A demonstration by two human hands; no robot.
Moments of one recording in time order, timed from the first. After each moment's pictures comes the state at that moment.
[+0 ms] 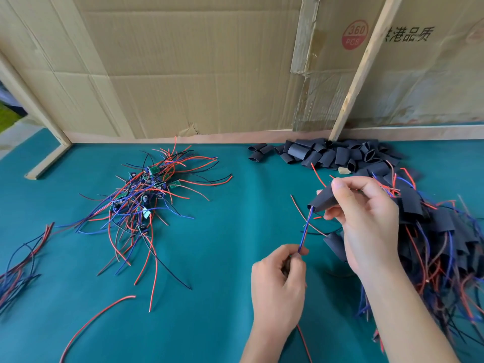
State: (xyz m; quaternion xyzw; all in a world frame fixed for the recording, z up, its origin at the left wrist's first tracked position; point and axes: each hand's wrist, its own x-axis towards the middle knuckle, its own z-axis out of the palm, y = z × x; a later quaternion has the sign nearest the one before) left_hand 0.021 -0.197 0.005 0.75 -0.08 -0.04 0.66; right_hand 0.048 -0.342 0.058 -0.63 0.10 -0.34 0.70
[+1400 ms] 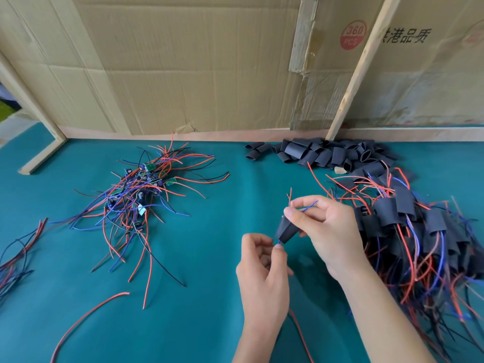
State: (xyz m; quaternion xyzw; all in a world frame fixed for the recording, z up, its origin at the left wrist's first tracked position) left_hand 0.023 -0.191 0.001 0.68 0.00 0.03 0.73; right_hand 0.052 -0.321 0.037 -0.75 0.11 -0.18 0.62
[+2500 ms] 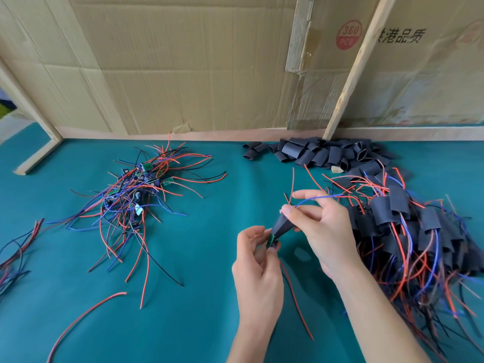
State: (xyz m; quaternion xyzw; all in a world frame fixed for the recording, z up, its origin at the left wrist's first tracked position) left_hand 0.027 -0.192 -0.005 0.66 -0.04 0.05 0.75; right_hand 0.058 -0.327 0.027 -0.72 0.11 -0.19 0.66
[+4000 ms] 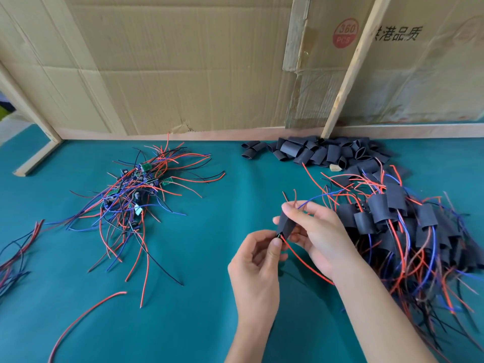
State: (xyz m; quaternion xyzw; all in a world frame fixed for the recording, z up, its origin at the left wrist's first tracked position) left_hand 0.029 -0.191 -0.004 0.62 -0.03 0.04 0.79; right_hand 0.055 -0.320 0.039 -0.60 0.18 -0.04 0.78
